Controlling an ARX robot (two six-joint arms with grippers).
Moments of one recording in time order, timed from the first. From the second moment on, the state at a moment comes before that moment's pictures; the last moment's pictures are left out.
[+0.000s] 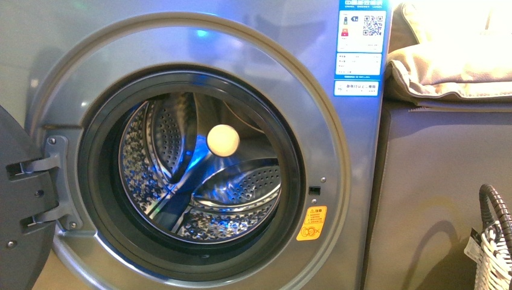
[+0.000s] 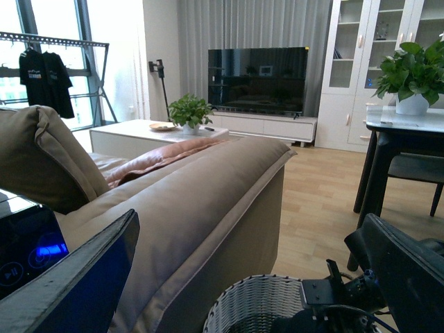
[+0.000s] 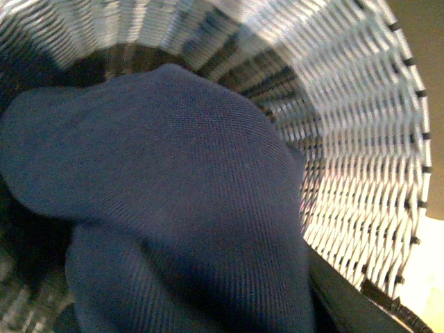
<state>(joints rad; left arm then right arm) -0.63 1.66 1.95 0.05 0.44 -0.06 -0.73 1.62 1.30 -0.66 -0.41 -1.18</state>
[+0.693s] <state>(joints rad) -0.63 1.66 1.95 0.05 0.44 -0.06 -0.59 1.04 0.77 0.23 -0.63 -0.08</state>
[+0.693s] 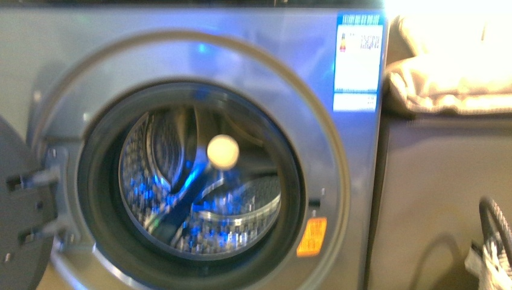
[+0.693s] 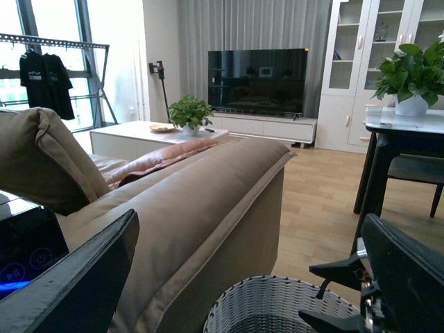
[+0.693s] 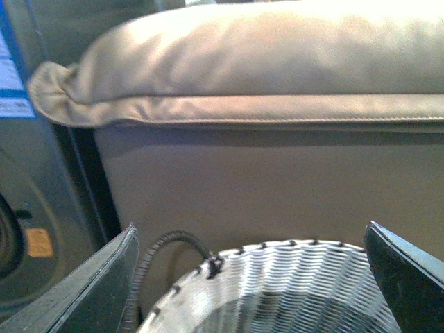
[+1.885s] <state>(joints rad) -0.20 0.67 0.33 0.33 -0.19 0.00 -0.01 0.31 0.10 0.21 -0.01 0.00</state>
